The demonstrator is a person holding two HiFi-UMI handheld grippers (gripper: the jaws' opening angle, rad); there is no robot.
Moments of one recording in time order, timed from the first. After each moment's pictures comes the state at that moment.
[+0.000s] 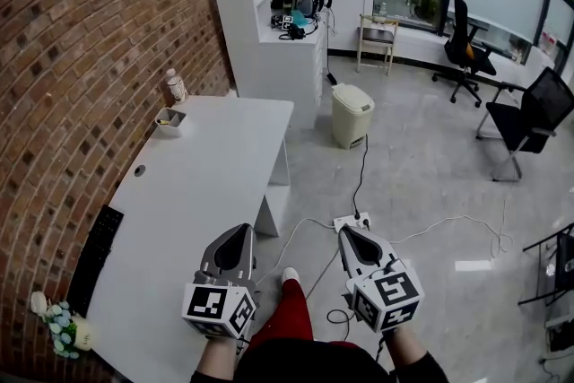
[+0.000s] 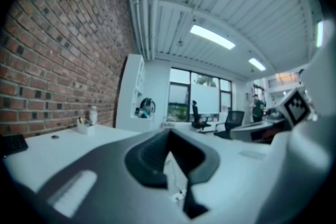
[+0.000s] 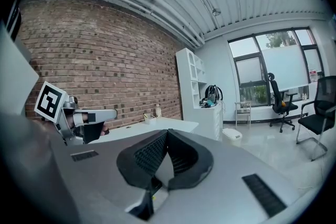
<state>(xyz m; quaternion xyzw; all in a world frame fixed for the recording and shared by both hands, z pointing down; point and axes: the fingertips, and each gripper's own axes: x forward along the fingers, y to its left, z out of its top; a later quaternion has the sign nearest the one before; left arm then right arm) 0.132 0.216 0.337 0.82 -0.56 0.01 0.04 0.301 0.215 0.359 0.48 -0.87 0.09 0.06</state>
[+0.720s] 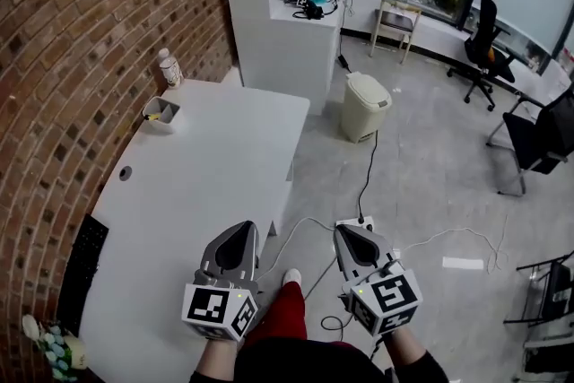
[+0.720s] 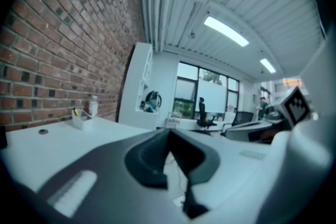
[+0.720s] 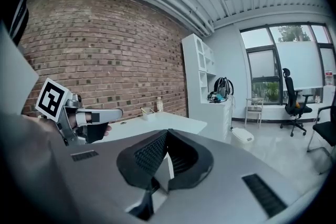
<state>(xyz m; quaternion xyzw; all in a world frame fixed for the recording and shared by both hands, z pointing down) 0.095 0.080 0.366 0.82 -0.57 0.01 0.09 0.245 0.074 0.380 0.45 -0.88 0.09 0.11</state>
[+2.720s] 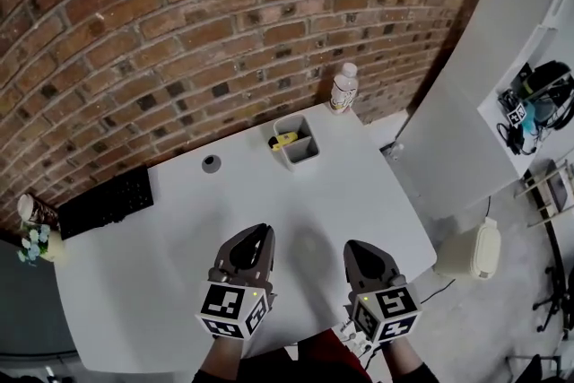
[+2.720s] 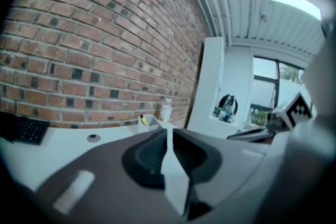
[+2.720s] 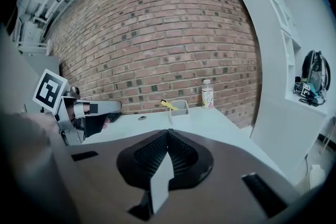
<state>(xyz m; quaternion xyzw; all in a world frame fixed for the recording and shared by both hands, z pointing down) -0.141 -0.106 0.405 0.52 -0.84 -0.02 0.16 -0.030 -0.212 0.431 0.09 -0.97 0.08 0.21</state>
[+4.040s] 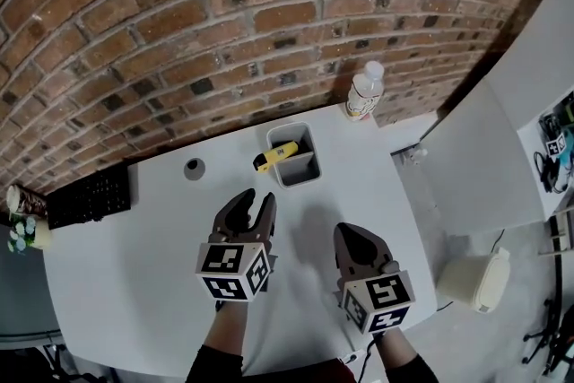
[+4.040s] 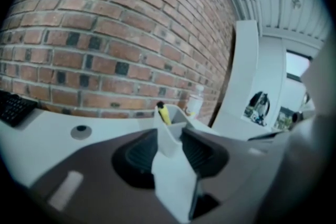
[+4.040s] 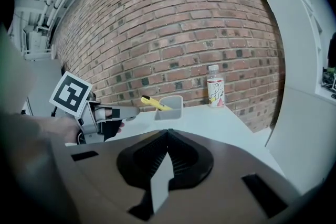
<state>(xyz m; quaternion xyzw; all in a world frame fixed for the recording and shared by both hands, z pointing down) -0.261 -0.206 0.485 0.41 -0.88 -0.03 0.23 -0.140 -0.297 0.483 0.01 -0.97 0.10 0.24</state>
